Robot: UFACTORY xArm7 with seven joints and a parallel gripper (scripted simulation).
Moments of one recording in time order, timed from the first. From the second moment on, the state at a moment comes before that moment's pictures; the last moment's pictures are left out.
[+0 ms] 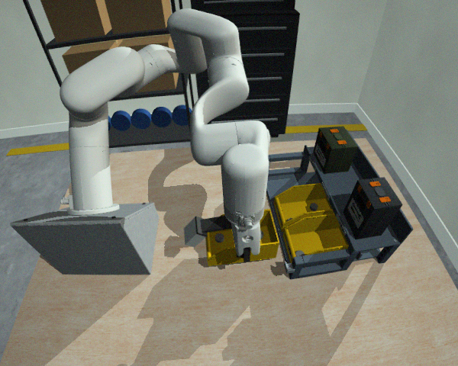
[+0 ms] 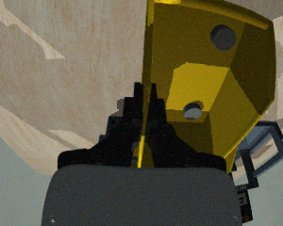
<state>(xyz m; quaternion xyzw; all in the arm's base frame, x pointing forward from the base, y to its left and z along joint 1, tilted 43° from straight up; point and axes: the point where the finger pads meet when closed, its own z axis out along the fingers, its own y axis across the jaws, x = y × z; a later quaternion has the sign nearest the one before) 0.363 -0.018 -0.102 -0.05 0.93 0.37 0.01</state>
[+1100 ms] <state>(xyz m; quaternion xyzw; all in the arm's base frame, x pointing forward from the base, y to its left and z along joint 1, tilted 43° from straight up) 0.357 0.003 -0.082 -0.05 0.93 0.37 0.01</state>
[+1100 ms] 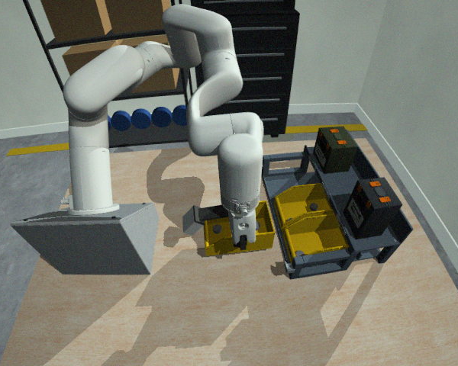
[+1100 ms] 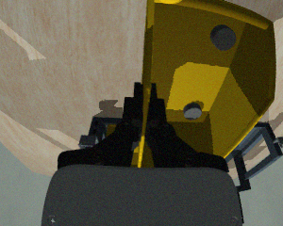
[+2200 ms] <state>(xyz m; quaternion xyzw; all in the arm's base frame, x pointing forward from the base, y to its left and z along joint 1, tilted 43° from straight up) 0.351 0.025 -0.063 -0.05 0.93 0.37 0.01</state>
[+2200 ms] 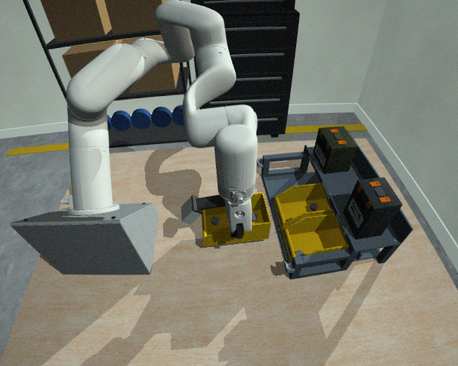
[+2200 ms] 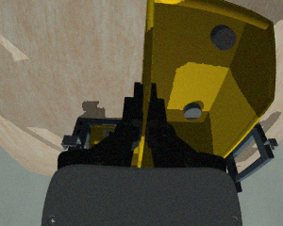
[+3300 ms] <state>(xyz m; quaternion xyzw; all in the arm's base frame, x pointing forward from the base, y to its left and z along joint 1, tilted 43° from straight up) 0.345 0.047 -0.044 -0.05 0.93 0.37 0.01</state>
